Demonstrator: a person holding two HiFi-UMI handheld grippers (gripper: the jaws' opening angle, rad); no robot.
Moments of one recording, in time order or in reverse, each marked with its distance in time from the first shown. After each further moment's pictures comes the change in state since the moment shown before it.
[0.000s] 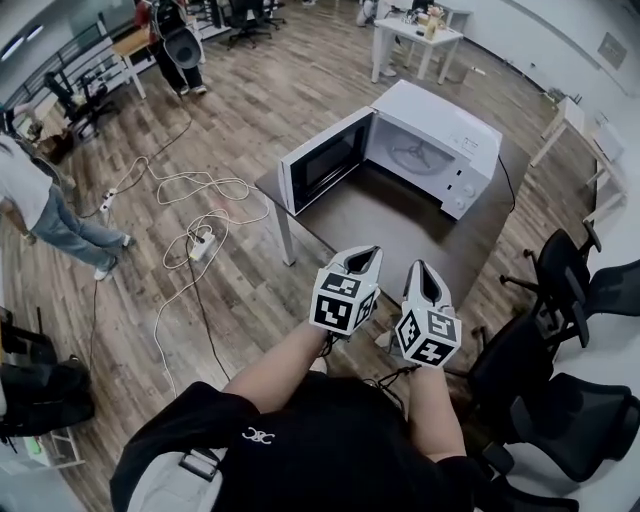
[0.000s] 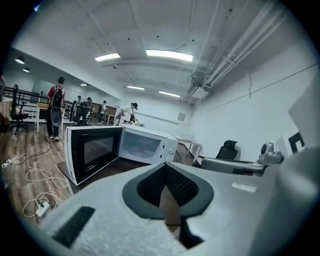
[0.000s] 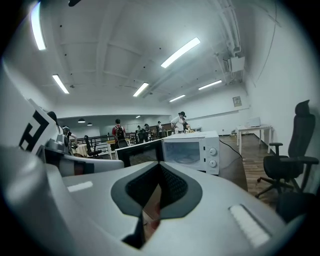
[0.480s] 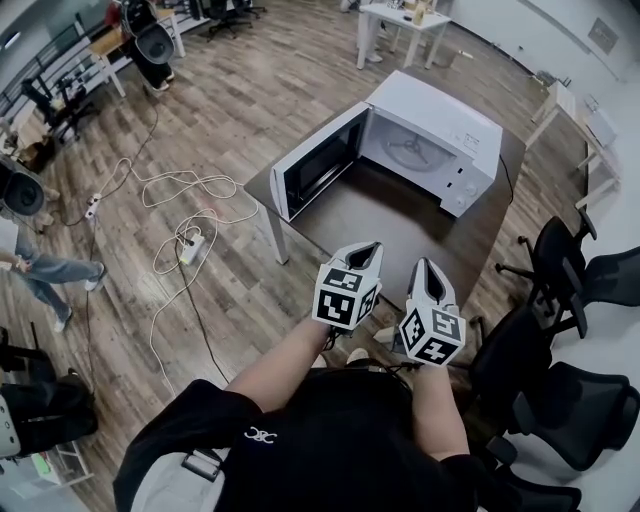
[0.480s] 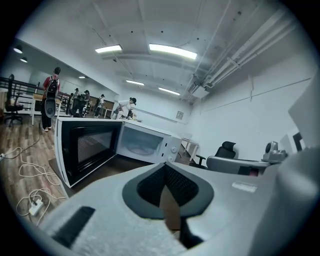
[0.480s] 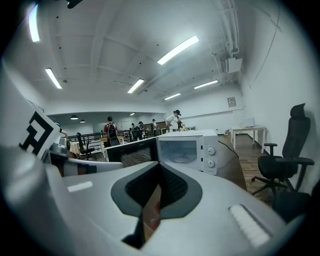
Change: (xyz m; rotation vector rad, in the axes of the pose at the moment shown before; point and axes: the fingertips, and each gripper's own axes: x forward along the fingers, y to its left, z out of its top) left arm 0.043 0.042 0.001 -0.040 0.038 -0.052; right arm 0.046 -0.005 -0.002 0.001 0.028 -0.081
